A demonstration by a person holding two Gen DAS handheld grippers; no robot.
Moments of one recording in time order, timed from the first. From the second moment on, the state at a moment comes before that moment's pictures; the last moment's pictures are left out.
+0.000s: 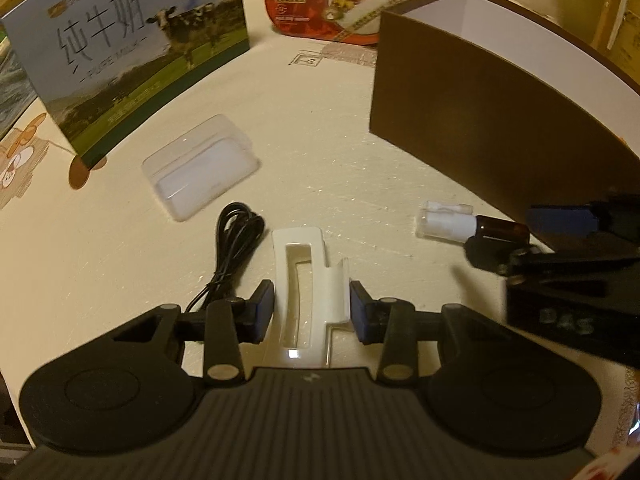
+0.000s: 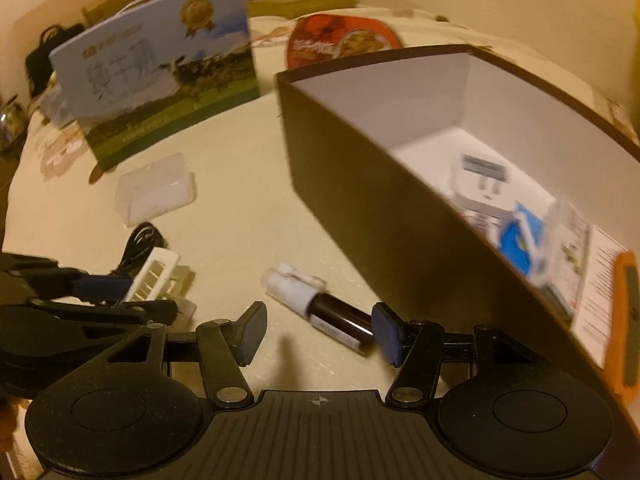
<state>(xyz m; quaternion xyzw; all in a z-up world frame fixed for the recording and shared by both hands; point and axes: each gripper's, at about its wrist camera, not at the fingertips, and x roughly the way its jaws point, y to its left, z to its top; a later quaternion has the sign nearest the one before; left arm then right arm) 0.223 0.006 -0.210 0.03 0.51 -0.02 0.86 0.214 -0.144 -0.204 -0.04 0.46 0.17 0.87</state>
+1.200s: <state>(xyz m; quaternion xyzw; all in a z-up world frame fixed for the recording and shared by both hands) 0.163 0.003 -0.203 0.01 0.54 -0.04 0.84 0.136 -0.160 -0.218 -0.02 0.52 0.21 0.82</state>
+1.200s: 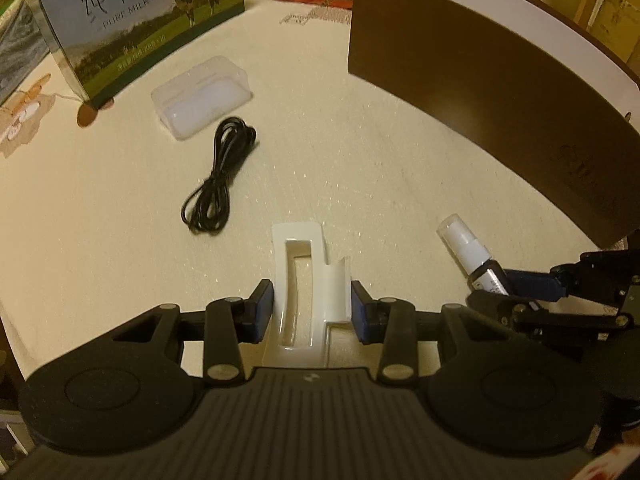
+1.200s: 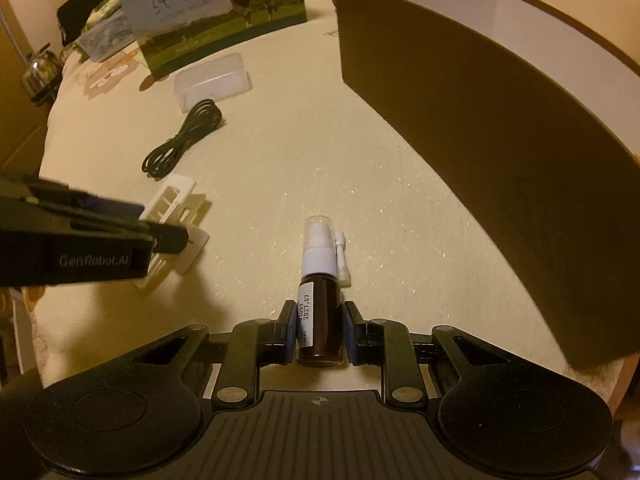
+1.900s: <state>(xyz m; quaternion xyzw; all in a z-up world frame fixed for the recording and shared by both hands) 0.171 -0.008 -0.208 0.03 0.56 -0.03 0.83 0.150 -0.152 -0.219 -0.03 0.53 0.21 0.82</state>
